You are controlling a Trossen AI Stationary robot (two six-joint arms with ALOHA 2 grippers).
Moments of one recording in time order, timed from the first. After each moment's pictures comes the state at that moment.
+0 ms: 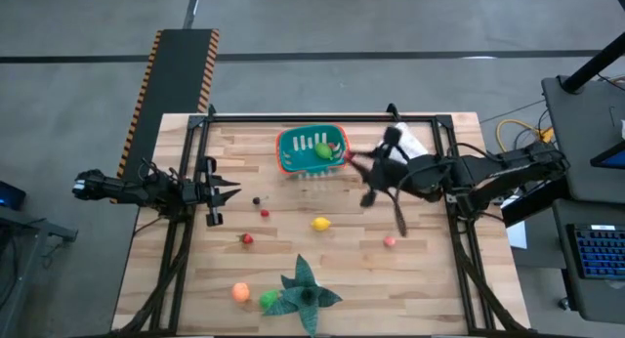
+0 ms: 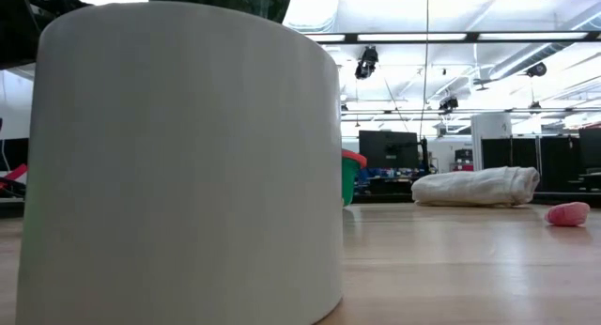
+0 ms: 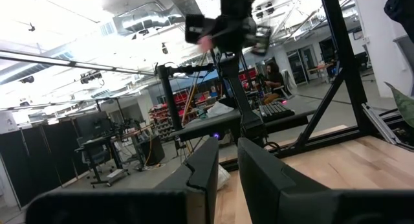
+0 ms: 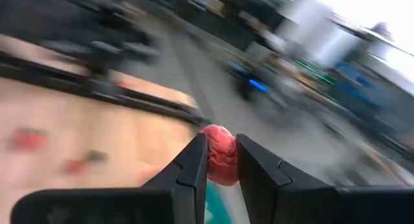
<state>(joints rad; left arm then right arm) -0.18 0.16 0.03 0.38 -0.24 0.40 0.25 1.26 1.25 -0.20 0.62 -0.42</state>
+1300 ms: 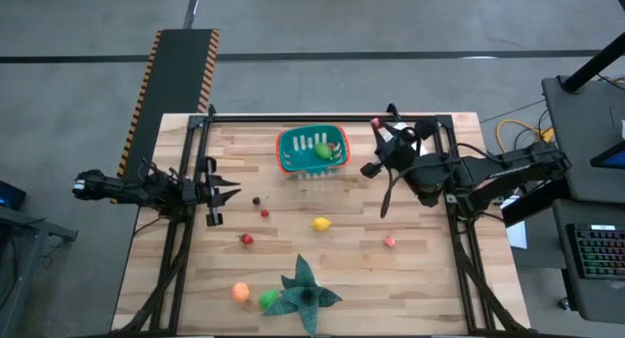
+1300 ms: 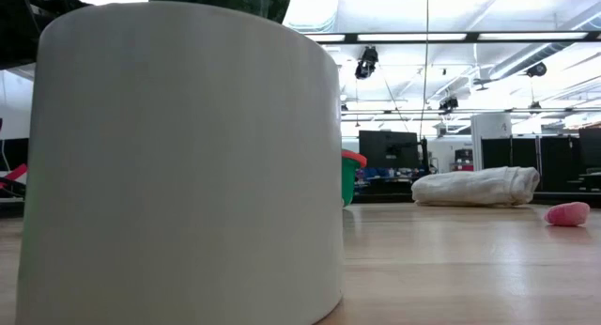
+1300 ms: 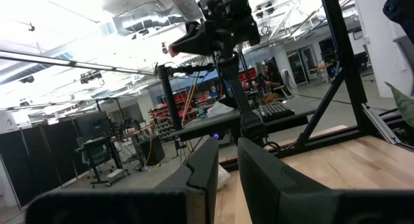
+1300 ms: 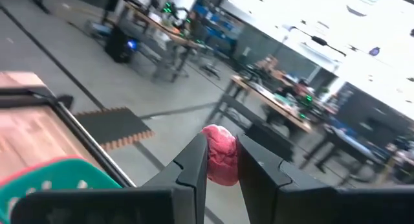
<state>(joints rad) -0.18 0.16 0.03 0.38 -0.24 0.40 0.25 1.24 1.22 -0.07 1.27 -0.40</state>
